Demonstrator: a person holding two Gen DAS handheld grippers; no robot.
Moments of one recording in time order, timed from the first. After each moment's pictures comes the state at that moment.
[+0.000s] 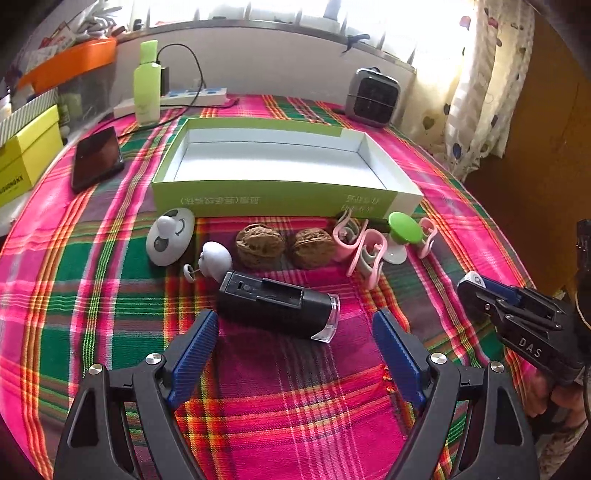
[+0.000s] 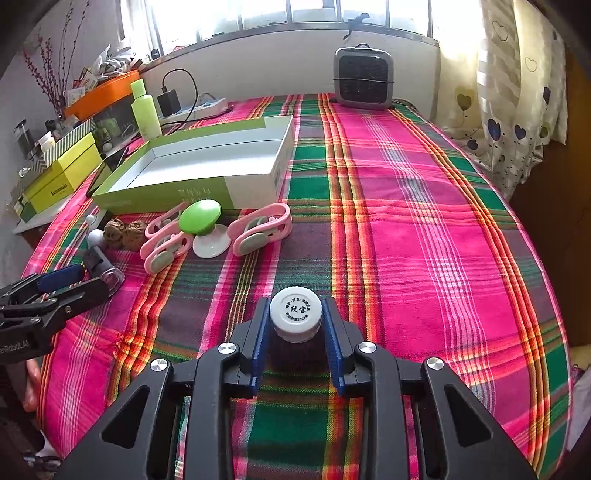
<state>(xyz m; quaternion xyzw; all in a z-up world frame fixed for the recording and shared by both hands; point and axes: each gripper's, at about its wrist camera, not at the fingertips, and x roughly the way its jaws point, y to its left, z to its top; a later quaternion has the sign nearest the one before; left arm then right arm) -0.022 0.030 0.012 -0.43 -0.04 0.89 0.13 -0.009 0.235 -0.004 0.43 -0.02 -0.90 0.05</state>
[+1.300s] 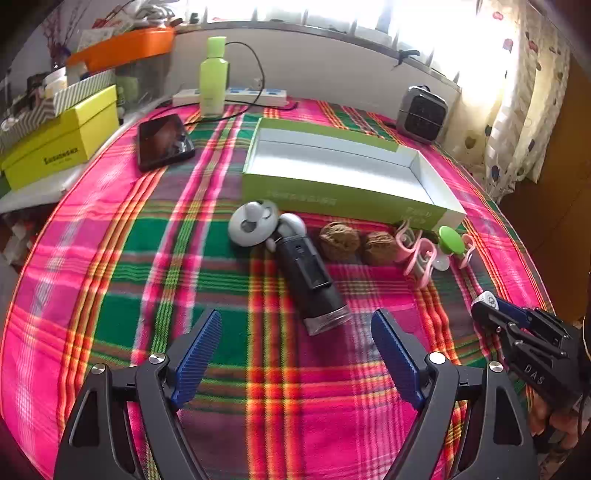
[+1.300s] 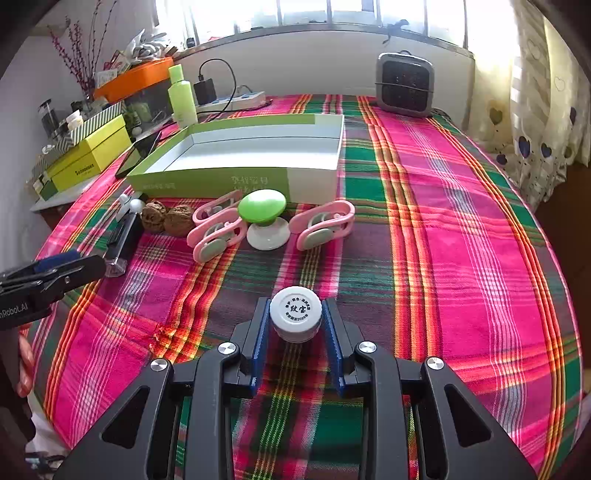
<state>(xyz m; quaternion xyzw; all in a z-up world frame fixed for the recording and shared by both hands) -0.009 -0.007 0.019 -0.43 -0.06 0.90 0.05 -0.005 0.201 -0.006 0.42 0.01 -0.90 0.10</state>
